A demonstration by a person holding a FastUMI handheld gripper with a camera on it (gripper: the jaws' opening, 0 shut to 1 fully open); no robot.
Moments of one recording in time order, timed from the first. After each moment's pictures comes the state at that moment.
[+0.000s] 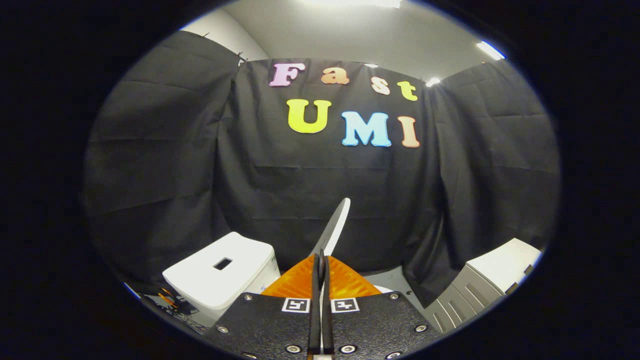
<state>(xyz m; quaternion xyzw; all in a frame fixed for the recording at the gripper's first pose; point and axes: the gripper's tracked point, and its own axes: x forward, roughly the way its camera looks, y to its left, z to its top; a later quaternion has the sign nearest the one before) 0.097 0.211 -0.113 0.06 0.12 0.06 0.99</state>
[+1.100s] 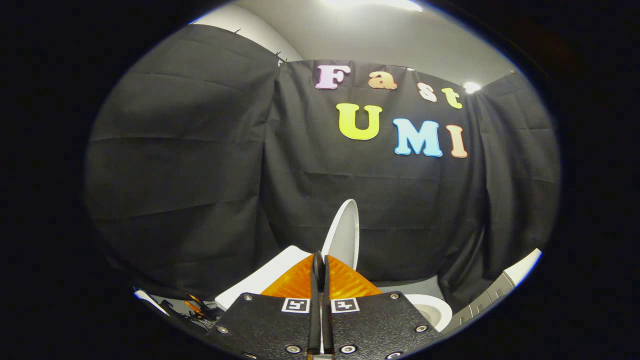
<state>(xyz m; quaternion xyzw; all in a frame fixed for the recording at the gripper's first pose) 0.117 0.370 -0.072 0.04 0.12 0.16 0.98</state>
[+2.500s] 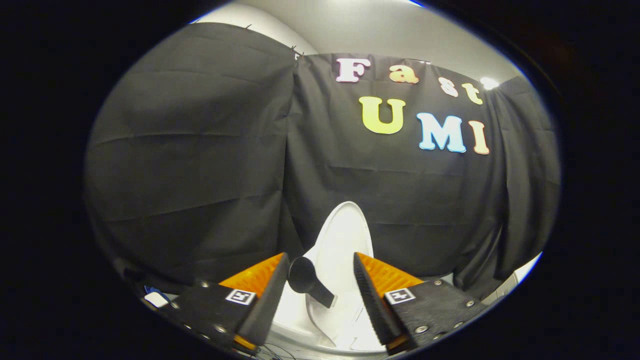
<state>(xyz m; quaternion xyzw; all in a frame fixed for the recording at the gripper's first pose) 0.102 0.404 -0.042 0.06 0.13 0.21 0.97</state>
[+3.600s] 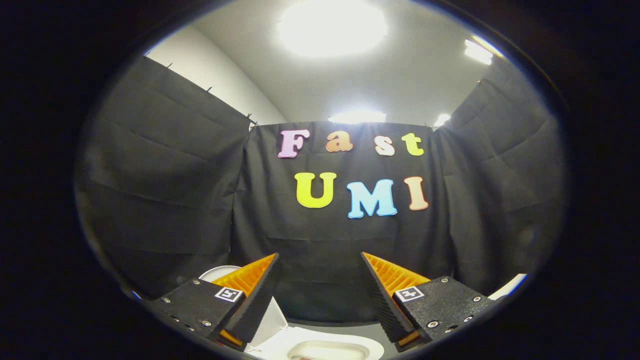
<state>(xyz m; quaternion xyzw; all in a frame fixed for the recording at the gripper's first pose) 0.098 0.046 0.057 0.09 -0.06 0.11 0.99</state>
